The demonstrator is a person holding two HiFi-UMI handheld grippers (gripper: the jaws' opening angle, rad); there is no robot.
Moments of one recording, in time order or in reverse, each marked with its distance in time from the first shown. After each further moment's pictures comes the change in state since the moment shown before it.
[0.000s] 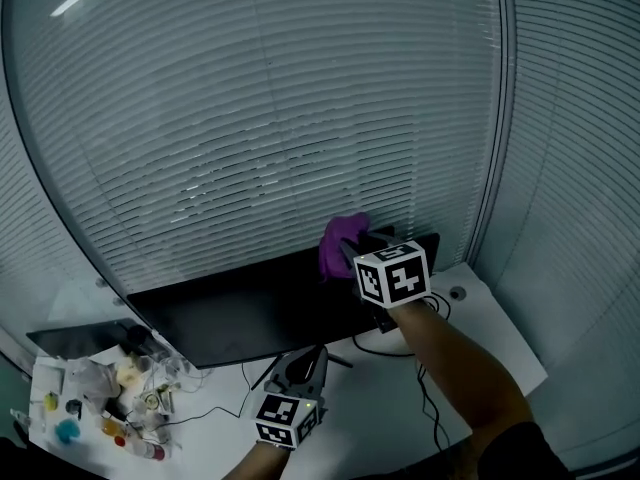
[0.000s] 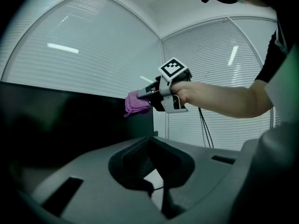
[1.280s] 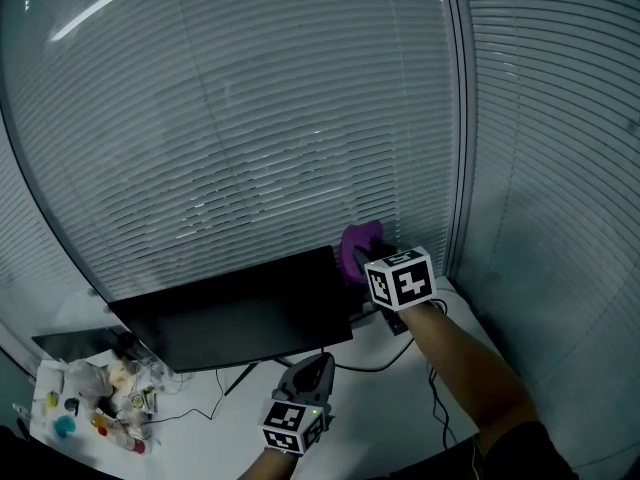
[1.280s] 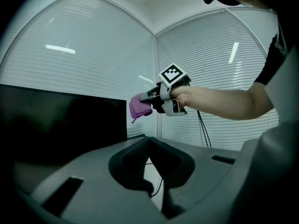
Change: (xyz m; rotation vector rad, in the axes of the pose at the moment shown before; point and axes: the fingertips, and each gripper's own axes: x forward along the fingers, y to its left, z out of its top) left arm 0.073 -0.112 0.000 0.015 -0.014 0.015; right arm -0.074 -0.129 -0.024 -0.023 -0.001 -0.024
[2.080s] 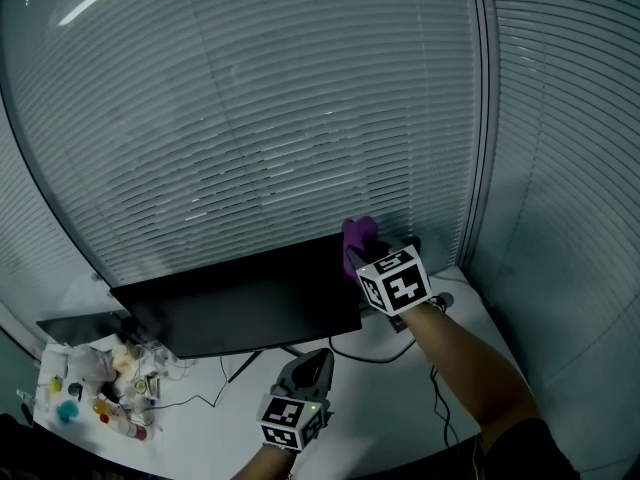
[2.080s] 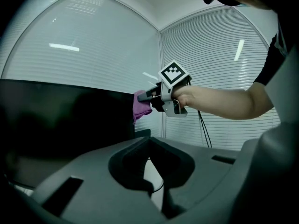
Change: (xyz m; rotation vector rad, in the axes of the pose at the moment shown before) left arm -0.003 0.017 -0.022 -0.021 0.042 0.046; right arm 0.029 0.032 -0.024 -0.137 0.038 0.082
